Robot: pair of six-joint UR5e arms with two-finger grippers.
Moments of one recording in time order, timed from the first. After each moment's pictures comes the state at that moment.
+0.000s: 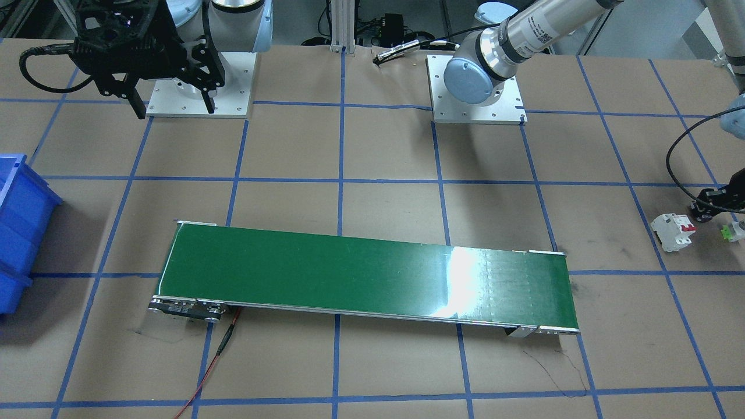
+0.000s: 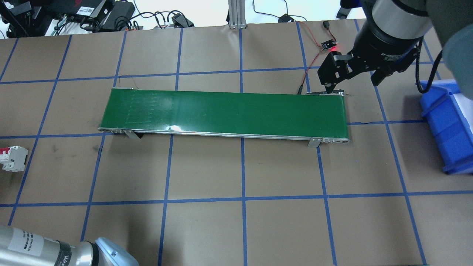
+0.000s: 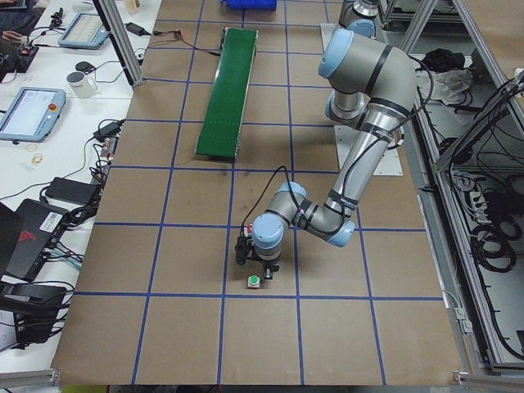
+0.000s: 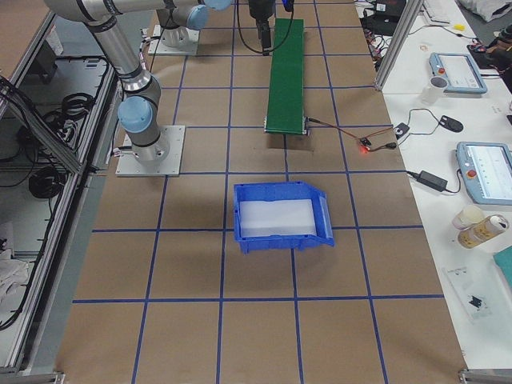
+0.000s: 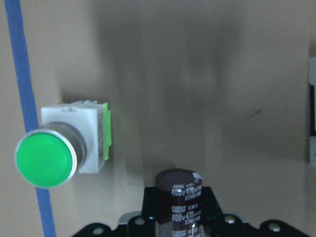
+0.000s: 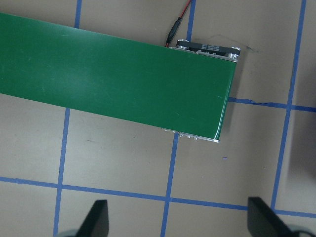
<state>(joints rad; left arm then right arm) -0.51 -2.12 -1.68 -0.93 1.62 1.08 1.60 -1.69 1.60 -1.57 -1.56 -0.10</state>
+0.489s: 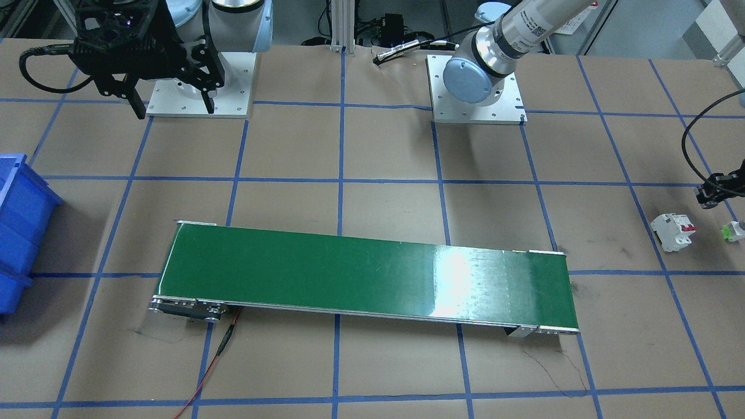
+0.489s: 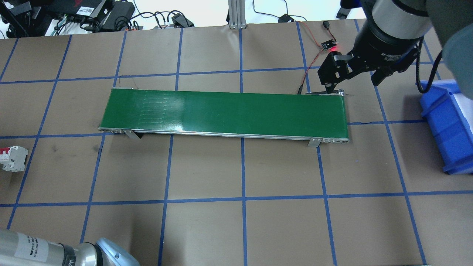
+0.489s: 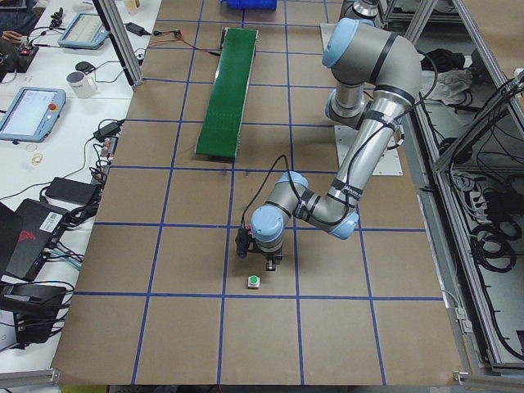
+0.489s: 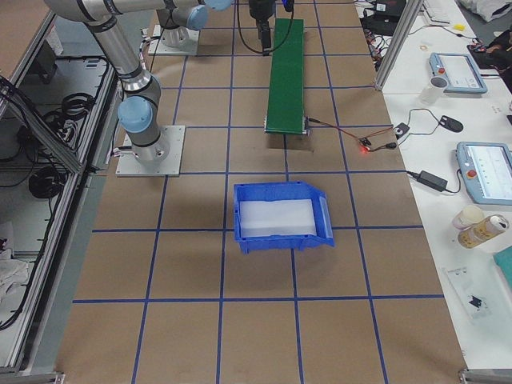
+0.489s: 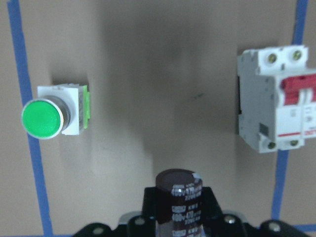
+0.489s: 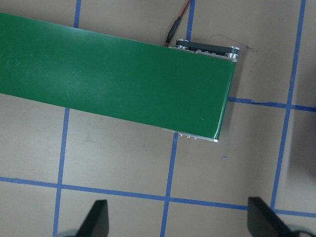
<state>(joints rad) -0.52 -2.02 -1.65 -1.12 1.62 1.04 1.60 -1.69 1.60 -1.57 -1.56 -0.10</state>
